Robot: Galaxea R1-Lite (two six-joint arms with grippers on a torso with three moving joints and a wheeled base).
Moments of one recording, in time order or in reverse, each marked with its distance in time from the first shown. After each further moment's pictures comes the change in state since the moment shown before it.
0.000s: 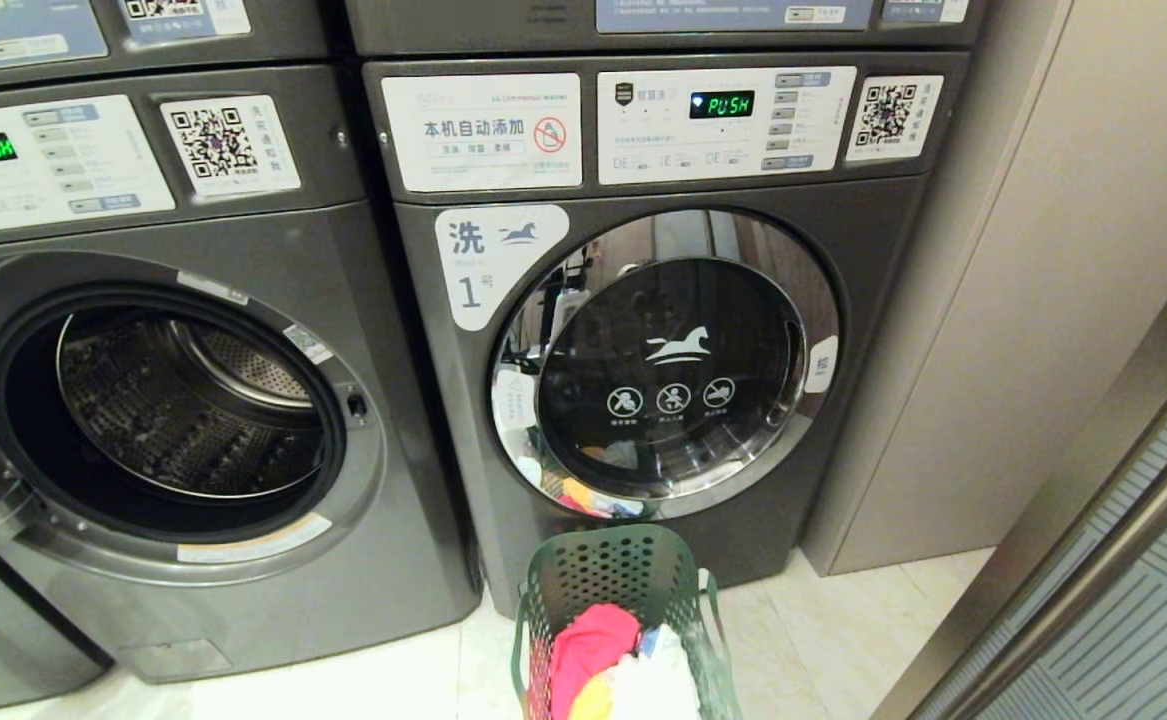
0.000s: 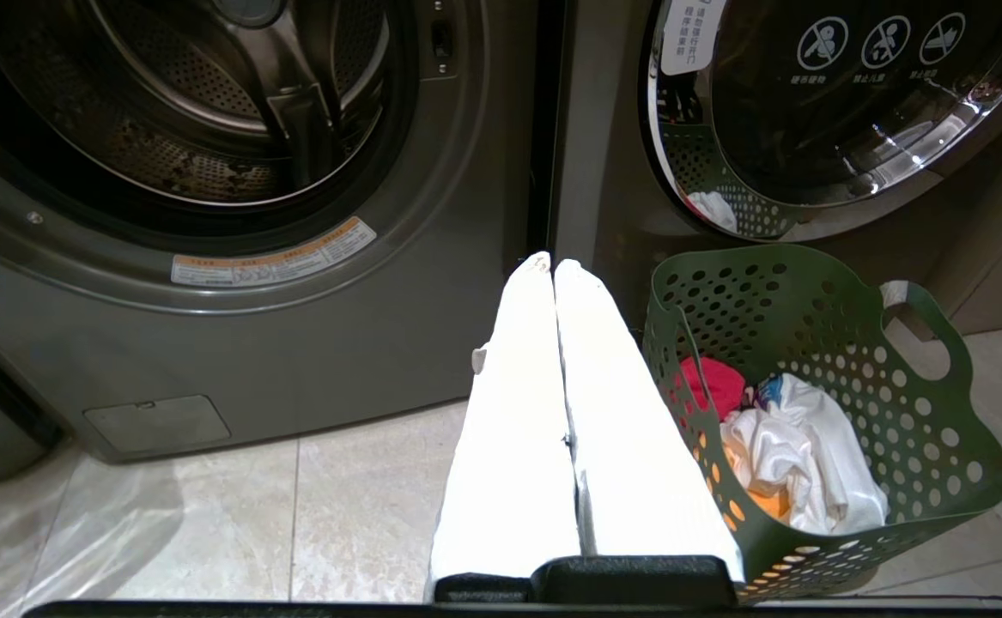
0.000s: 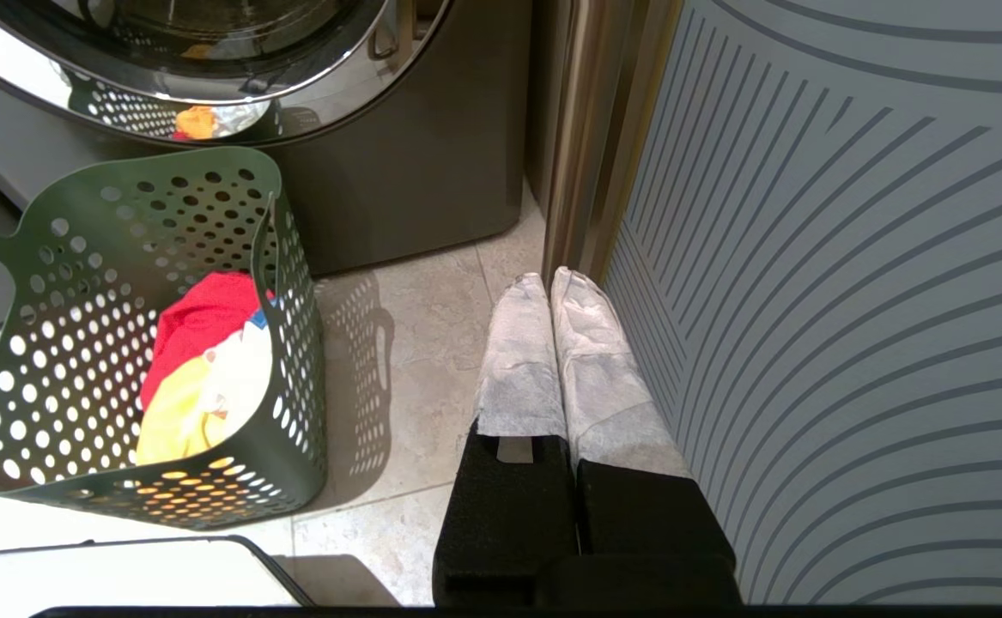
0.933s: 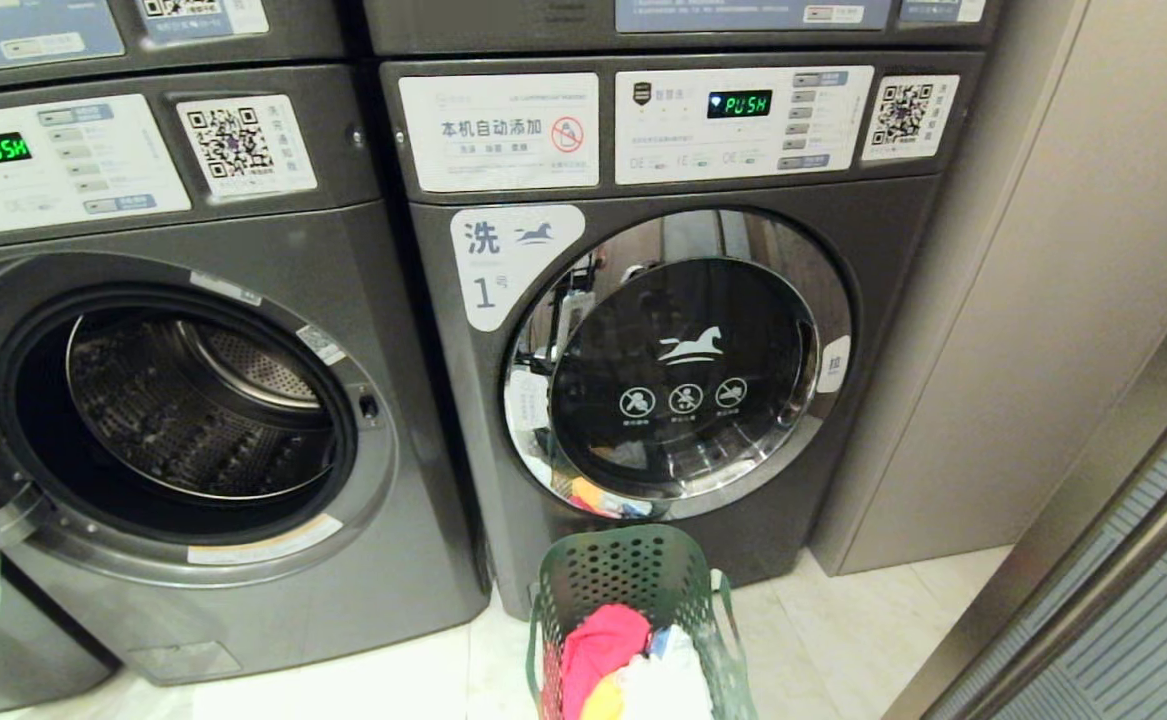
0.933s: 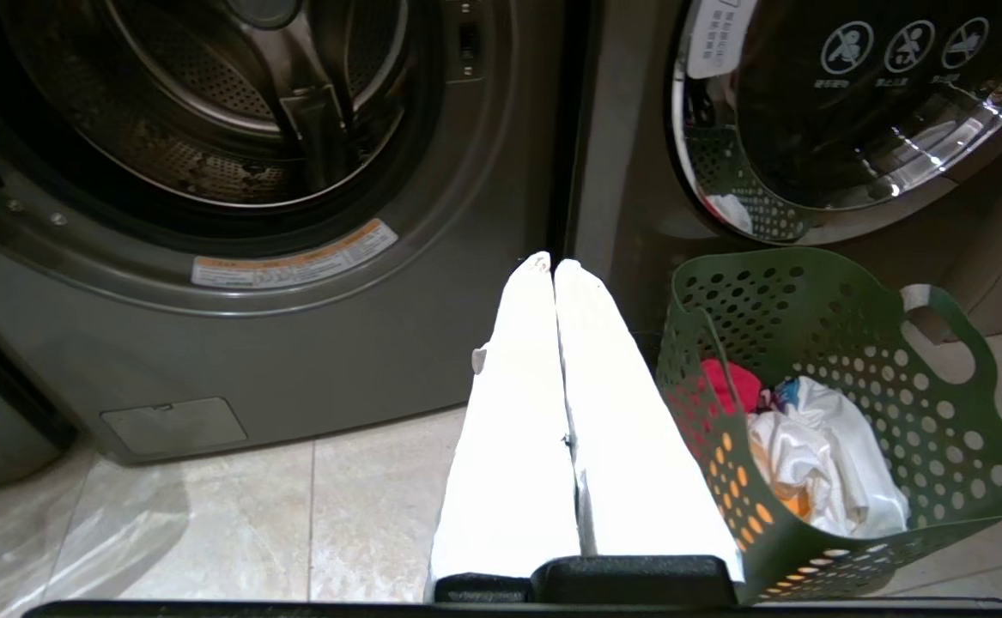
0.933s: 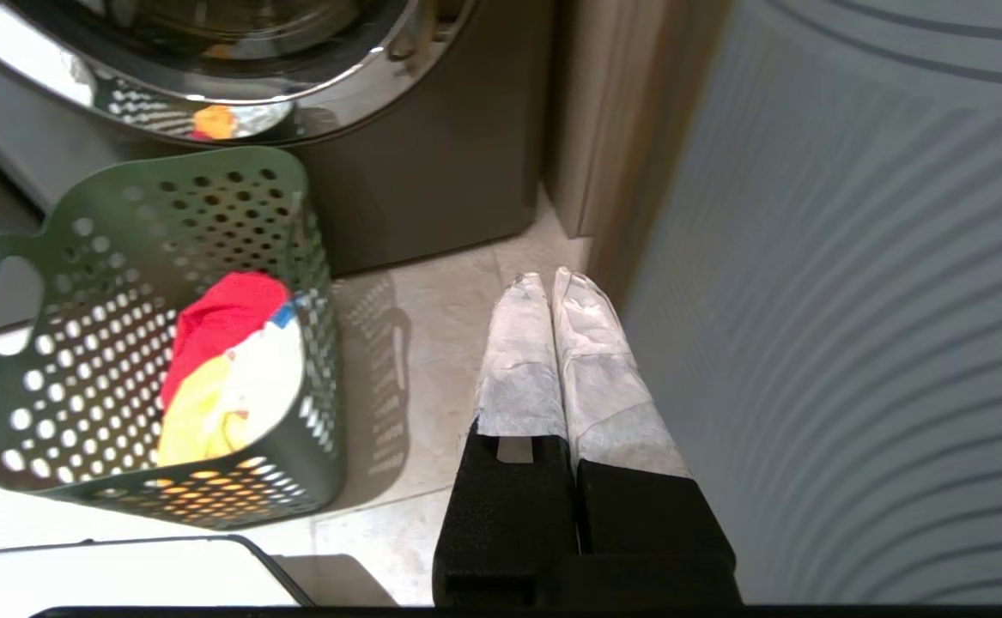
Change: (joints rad) left arm 0.000 0.000 0.000 -0.002 -0.001 -0.005; right arm 0.000 0.000 0.000 0.000 -0.001 -0.001
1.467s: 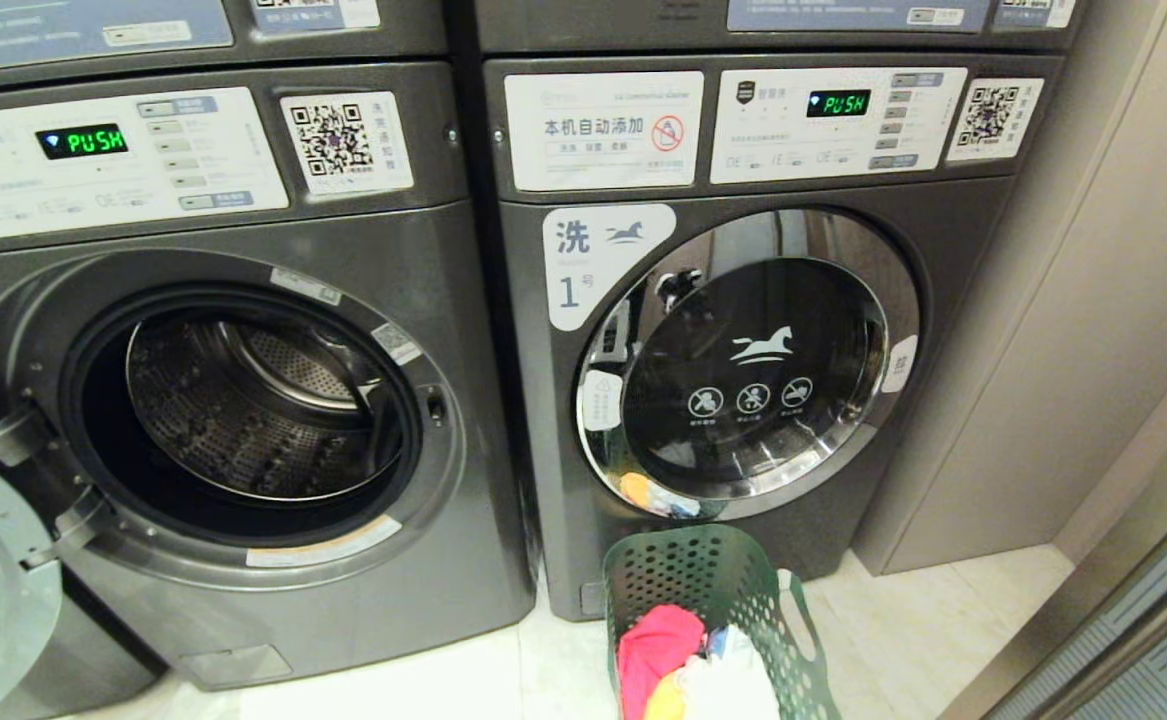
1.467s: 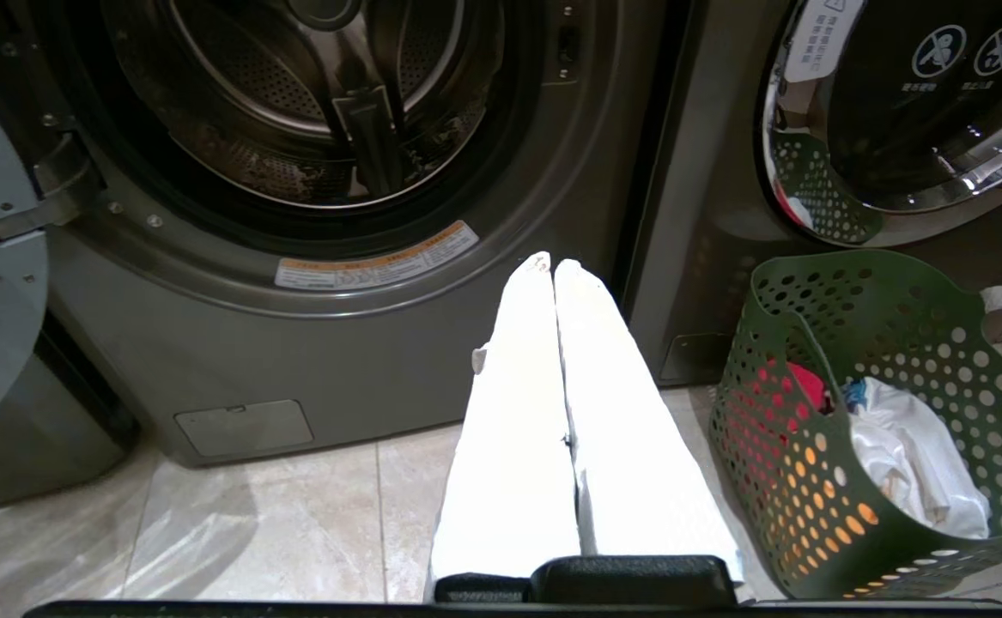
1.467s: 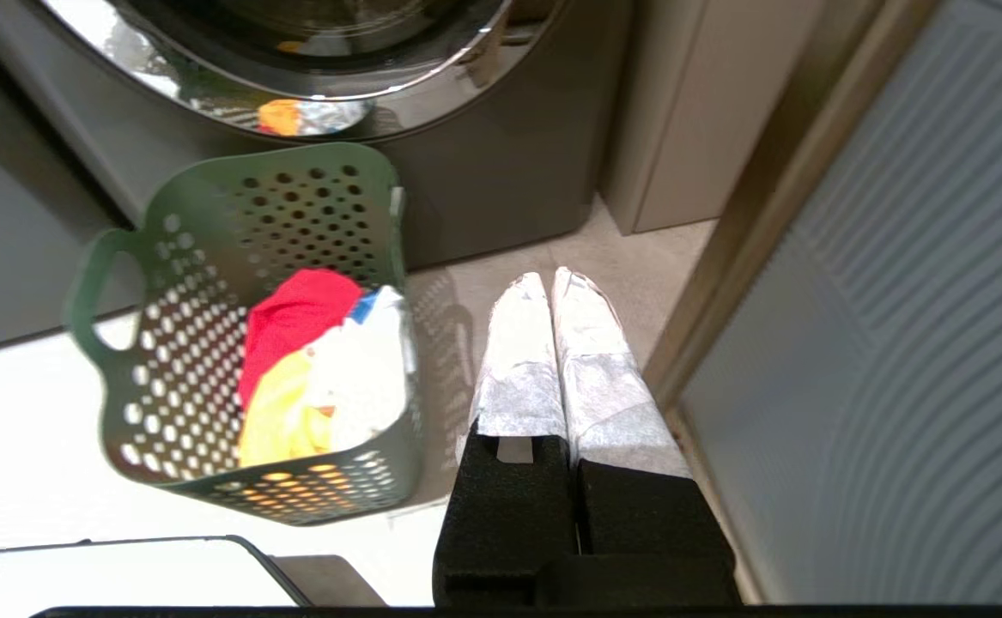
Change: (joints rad) left arm 0.000 0.000 0.000 0.000 0.000 -0.005; right arm 0.000 0.000 0.000 0.000 0.002 -0.005
